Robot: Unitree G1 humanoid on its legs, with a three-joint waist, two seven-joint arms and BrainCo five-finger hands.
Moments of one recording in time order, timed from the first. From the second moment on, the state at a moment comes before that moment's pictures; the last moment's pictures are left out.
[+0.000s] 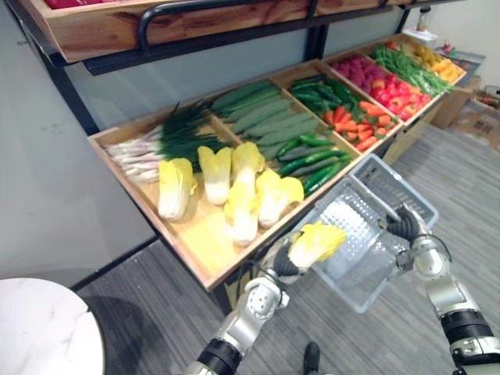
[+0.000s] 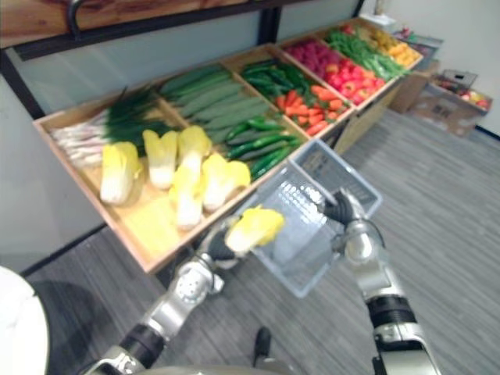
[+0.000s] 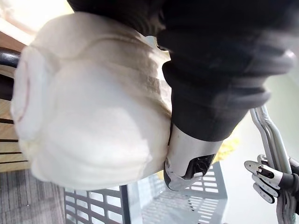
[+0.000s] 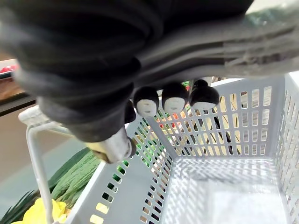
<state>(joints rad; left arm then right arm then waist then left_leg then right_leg) -0.17 0.04 -0.45 0.41 0.49 -0.11 0.21 -0.27 -0.48 0.01 0.43 -0.38 -0.10 -0.08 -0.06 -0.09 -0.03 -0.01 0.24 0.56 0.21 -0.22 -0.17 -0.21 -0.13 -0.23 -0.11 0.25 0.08</state>
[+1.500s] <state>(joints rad) -0.32 0.00 -0.61 0.53 0.49 -0.10 0.23 -0.21 -0.47 0.09 0.44 -0.39 -0.10 -0.07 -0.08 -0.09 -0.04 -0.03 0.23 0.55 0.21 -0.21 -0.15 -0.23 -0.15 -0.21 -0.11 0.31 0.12</state>
